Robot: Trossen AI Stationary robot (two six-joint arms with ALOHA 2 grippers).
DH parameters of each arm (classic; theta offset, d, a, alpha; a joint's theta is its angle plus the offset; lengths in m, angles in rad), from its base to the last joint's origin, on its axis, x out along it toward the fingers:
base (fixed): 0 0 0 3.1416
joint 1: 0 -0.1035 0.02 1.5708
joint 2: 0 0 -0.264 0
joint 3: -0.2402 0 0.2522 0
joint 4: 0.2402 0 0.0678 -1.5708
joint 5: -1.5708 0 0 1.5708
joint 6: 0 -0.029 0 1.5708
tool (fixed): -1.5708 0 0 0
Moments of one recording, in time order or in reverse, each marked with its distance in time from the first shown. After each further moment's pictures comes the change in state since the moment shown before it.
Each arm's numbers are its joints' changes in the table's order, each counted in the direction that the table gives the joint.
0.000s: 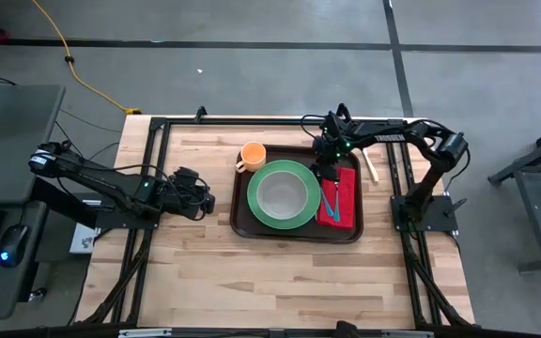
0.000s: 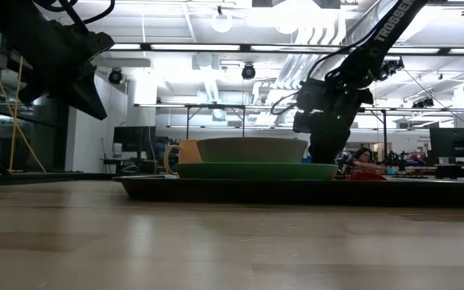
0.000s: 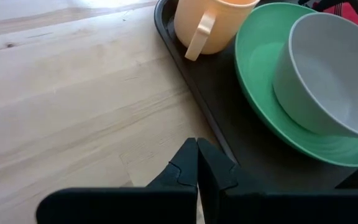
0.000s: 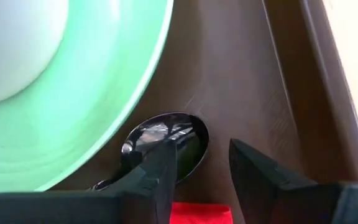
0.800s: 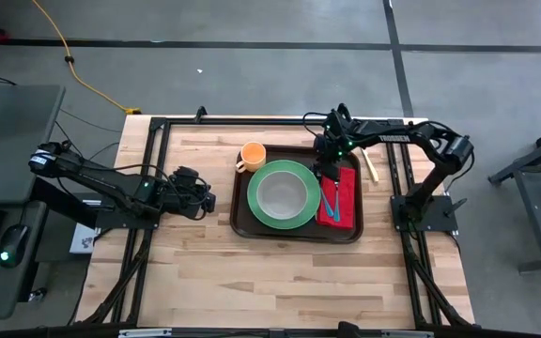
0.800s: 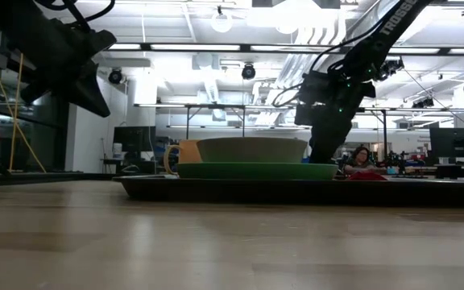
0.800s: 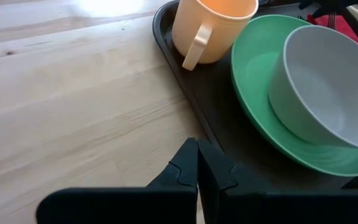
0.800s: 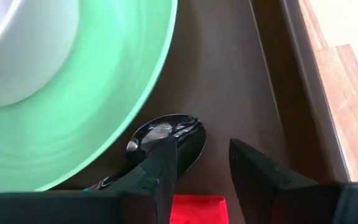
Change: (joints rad) left arm 0.000 0.000 0.000 -0.022 -0.028 0.000; right arm 0.000 -0.054 0.000 0.025 0.010 0.003
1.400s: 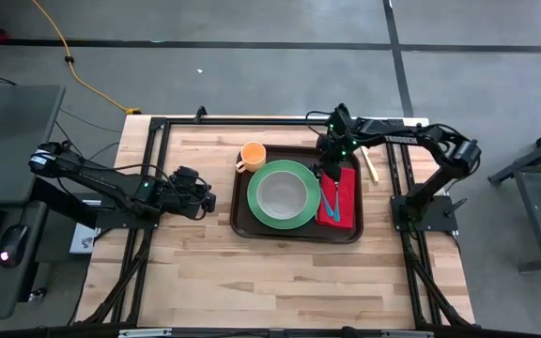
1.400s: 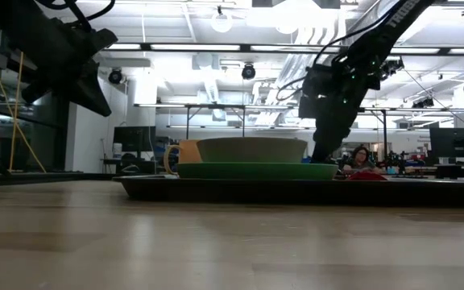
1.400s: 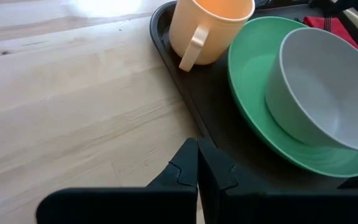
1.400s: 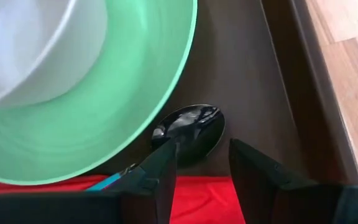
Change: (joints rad) left arm 0.000 0.000 0.000 -0.013 0.001 0.000; right arm -0.002 -0.068 0.000 0.079 -0.027 -0.027
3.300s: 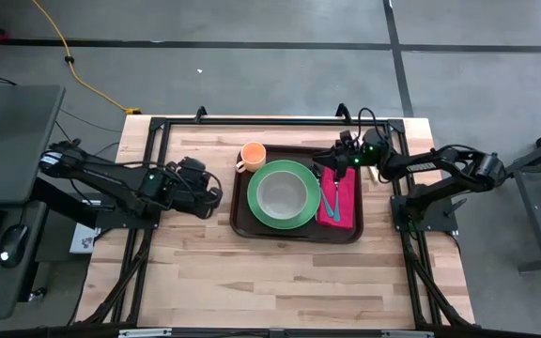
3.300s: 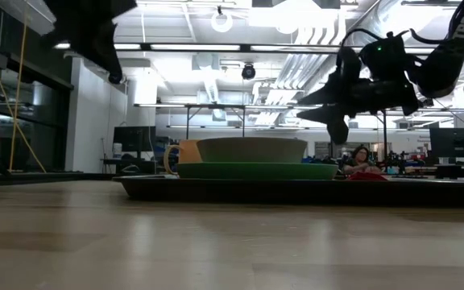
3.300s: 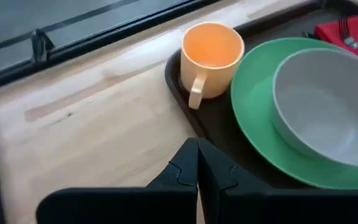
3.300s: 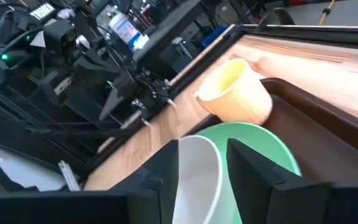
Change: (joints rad) left arm 0.000 0.207 -0.412 0.421 -0.086 -0.051; right arm -0.025 -0.218 0.580 -1.364 -0.203 -0.942
